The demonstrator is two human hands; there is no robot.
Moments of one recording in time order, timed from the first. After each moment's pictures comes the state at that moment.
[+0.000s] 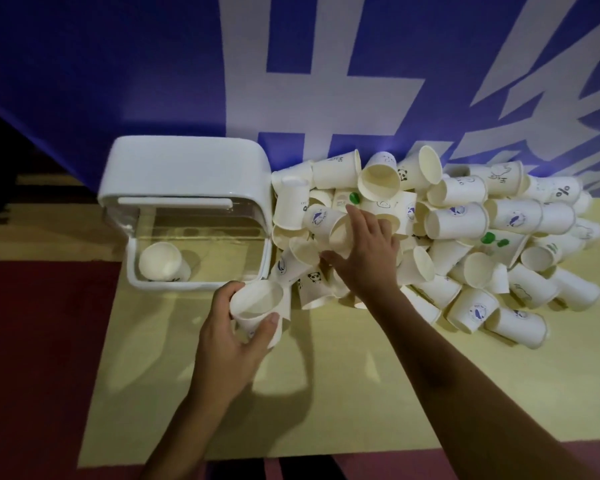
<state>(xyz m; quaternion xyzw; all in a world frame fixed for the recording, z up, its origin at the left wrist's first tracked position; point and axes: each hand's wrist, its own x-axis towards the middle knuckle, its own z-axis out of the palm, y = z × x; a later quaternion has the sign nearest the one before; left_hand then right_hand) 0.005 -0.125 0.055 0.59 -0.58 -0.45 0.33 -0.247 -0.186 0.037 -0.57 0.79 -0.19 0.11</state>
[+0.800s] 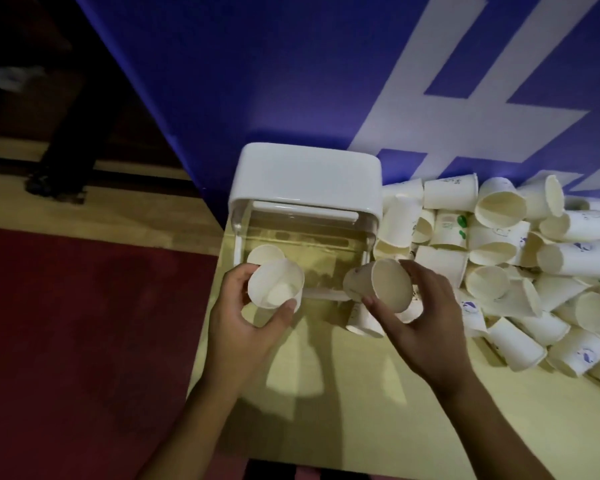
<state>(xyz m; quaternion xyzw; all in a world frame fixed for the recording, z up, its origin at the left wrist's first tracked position) 0.142 -0.181 0.077 0.58 -0.56 -0.39 0.44 -0.114 -0.148 0.085 -0.58 0.72 -0.35 0.17</state>
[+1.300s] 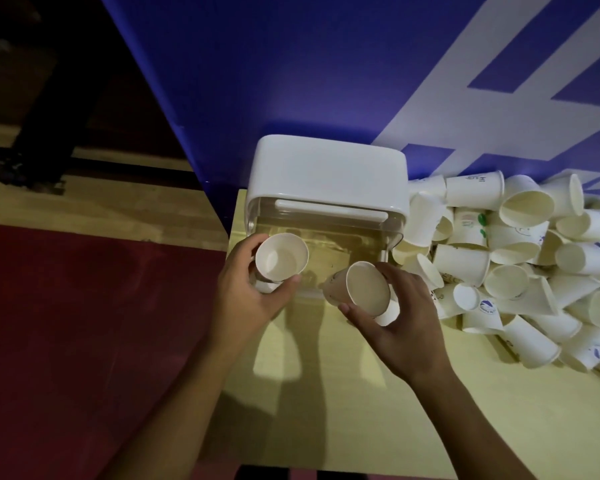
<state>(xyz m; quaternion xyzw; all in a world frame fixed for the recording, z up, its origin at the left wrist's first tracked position) 0.179 -0.248 0.035 0.55 -0.60 -0.40 0.43 -0.050 -0.172 0.072 -0.60 0.71 -0.32 0.18</state>
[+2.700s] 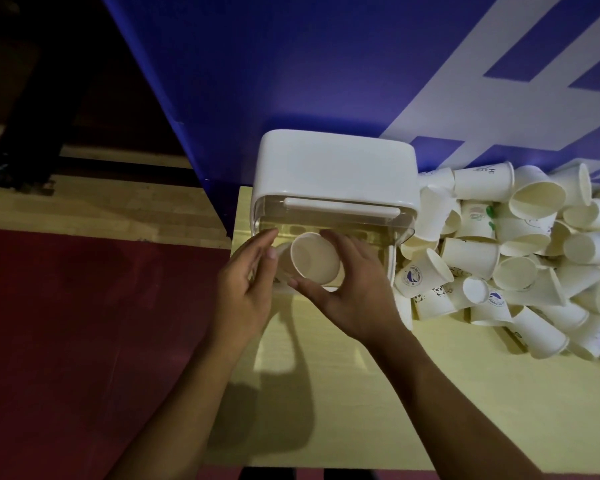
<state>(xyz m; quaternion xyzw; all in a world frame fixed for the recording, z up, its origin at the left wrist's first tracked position) 0.189 -0.257 0.051 0.53 -0.56 -0.48 0.42 0.013 -0.227 0.069 -0.63 0.69 -0.29 0.21</state>
